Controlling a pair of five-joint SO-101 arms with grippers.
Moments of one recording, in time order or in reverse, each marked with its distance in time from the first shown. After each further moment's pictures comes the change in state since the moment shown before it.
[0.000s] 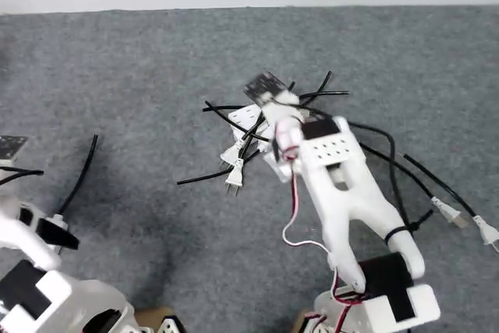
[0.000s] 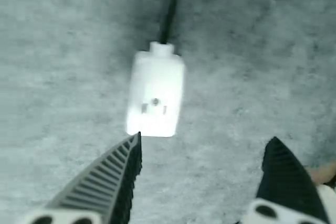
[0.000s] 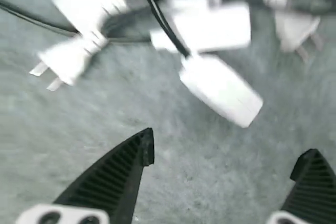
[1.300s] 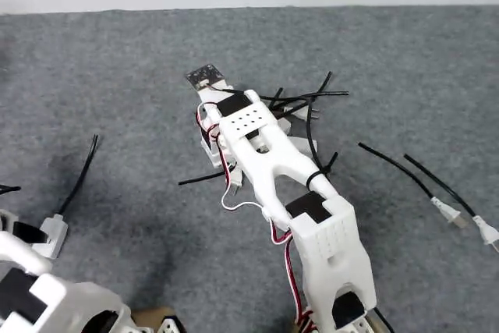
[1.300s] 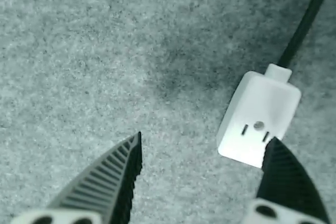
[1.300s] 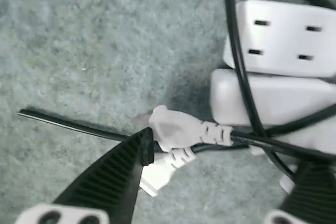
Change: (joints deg) left arm -7.4 0.0 3.6 -20.2 1.6; right arm -12.1 41.5 -40.0 9.4 -23.5
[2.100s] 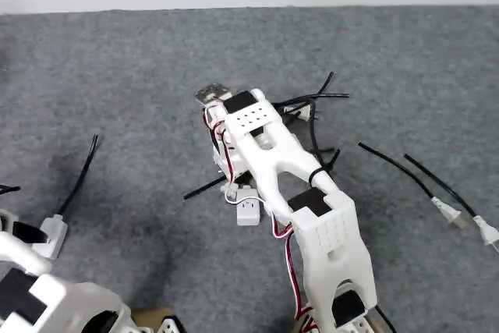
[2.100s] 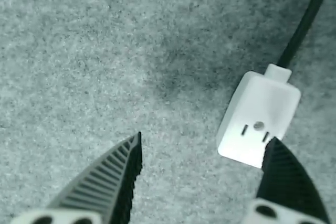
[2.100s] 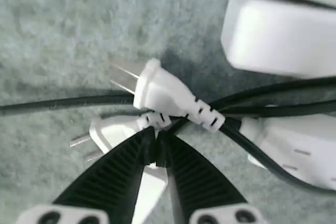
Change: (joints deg) left arm 0.0 0.0 0.0 0.0 0.0; right arm 0.9 -0.5 -0.4 12.7 7.9
